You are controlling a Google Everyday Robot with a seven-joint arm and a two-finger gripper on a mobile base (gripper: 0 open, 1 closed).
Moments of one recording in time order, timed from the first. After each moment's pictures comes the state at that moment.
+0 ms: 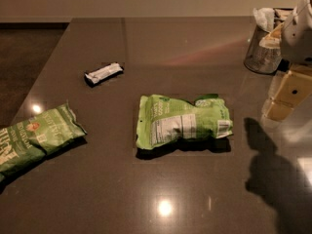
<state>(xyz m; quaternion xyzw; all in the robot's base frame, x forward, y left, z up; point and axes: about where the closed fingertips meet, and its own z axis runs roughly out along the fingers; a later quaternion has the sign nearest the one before) 0.438 -0.215 0.981 -0.60 0.78 -0.04 0.17</state>
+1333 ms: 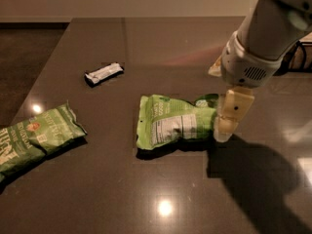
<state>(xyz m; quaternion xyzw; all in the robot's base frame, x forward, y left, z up) 0.456 -0.143 0.915 -0.65 0.75 0.05 0.13</state>
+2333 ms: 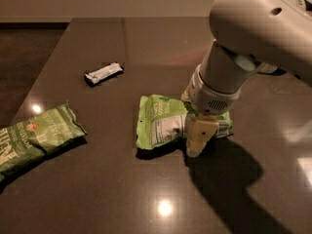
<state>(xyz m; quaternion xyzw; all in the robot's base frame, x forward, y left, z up) 0.450 -0.093 0.852 -0.69 0.71 0.05 0.12</state>
